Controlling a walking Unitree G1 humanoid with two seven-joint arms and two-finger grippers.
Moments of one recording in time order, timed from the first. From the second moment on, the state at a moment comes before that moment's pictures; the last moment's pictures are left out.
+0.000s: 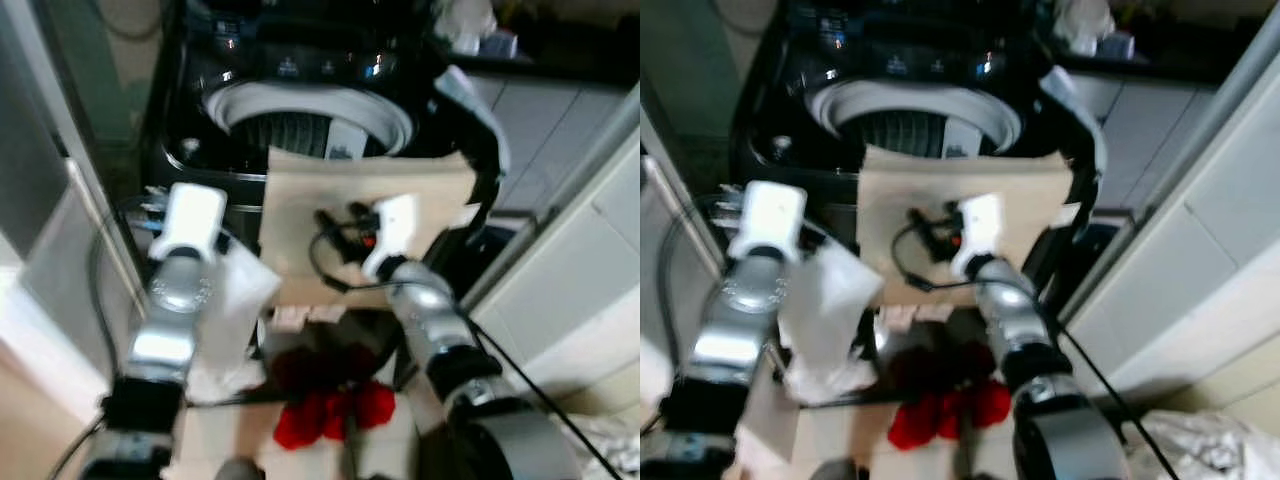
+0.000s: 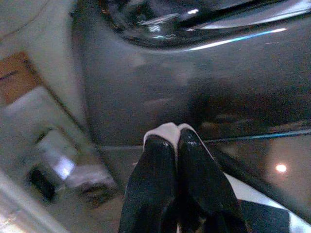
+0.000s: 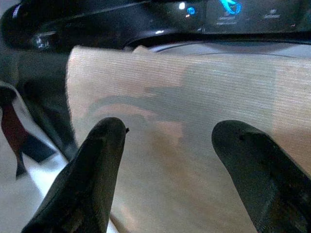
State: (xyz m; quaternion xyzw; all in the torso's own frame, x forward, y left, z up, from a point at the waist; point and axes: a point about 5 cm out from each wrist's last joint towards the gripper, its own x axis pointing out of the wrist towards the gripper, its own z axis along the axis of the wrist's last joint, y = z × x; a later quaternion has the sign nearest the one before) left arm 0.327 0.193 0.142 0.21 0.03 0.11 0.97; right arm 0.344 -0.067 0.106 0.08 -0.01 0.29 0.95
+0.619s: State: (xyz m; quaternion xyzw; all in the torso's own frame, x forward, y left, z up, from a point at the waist) left arm 0.392 0.222 0.338 0.26 -0.13 0.08 0.95; right arm 0.329 -0.096 0.097 0.06 -0.03 0.27 0.96
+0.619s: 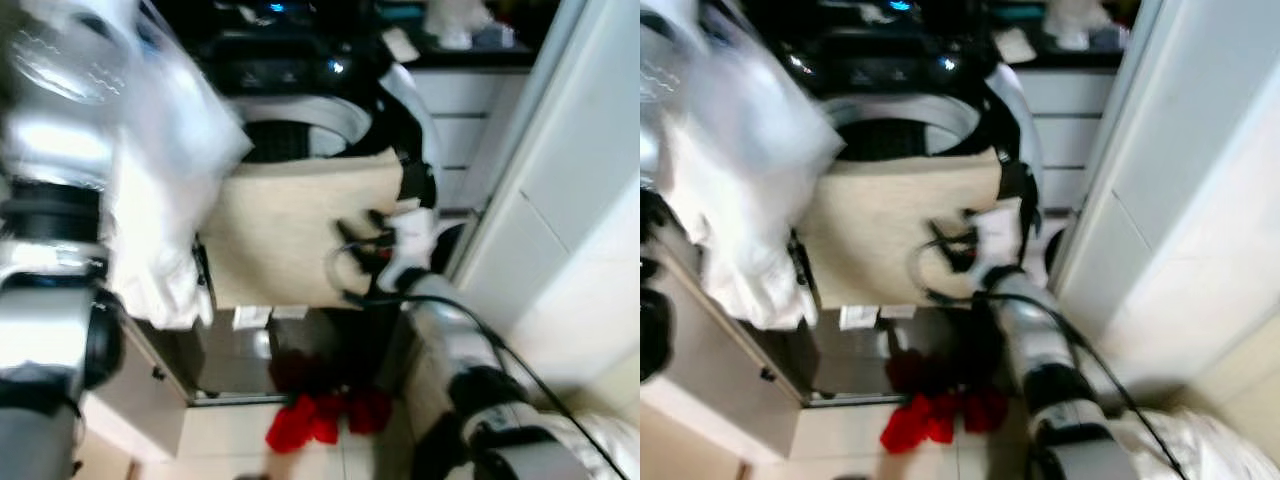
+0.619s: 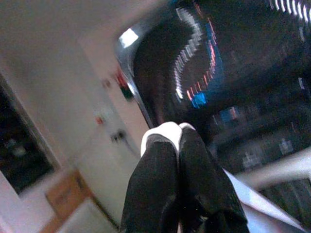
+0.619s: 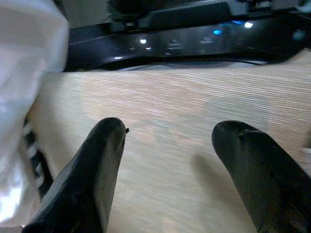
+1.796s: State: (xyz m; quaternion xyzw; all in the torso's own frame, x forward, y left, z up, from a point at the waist) left arm 0.387 0.189 0.486 0.34 -0.22 0.11 0.91; right arm 0.304 -0.079 0.120 0.06 -0.04 0.36 0.93
